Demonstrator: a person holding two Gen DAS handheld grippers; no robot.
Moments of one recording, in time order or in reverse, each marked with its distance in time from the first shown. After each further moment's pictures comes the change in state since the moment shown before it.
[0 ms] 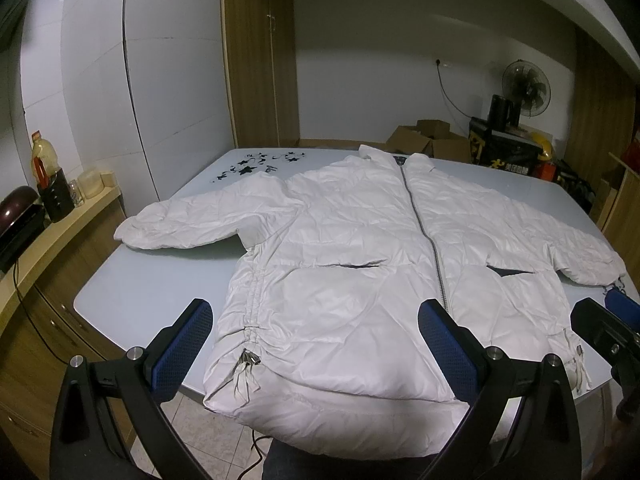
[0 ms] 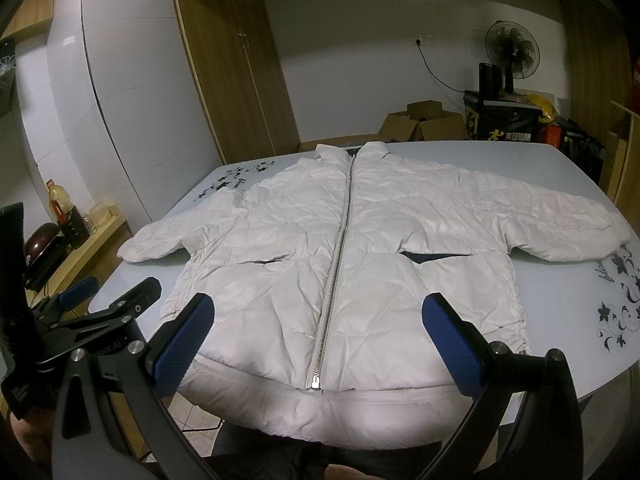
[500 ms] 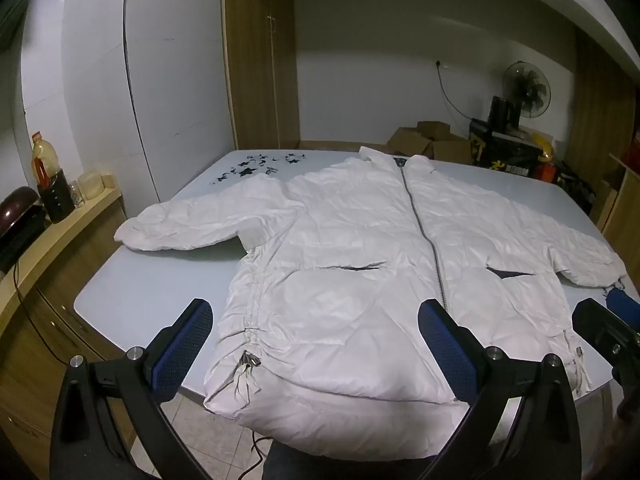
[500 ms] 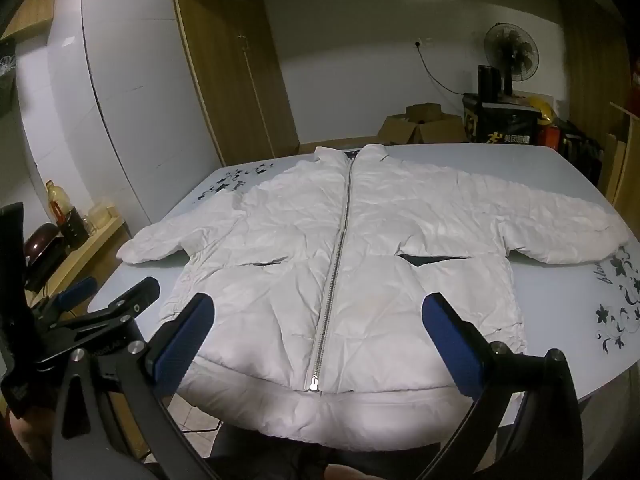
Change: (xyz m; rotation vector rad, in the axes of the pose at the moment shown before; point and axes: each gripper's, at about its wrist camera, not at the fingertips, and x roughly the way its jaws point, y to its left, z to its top) left arm 0.000 0.002 0.002 -0.001 -0.003 -0.001; right arm 0.005 0.002 -0.004 0.003 0.003 0.002
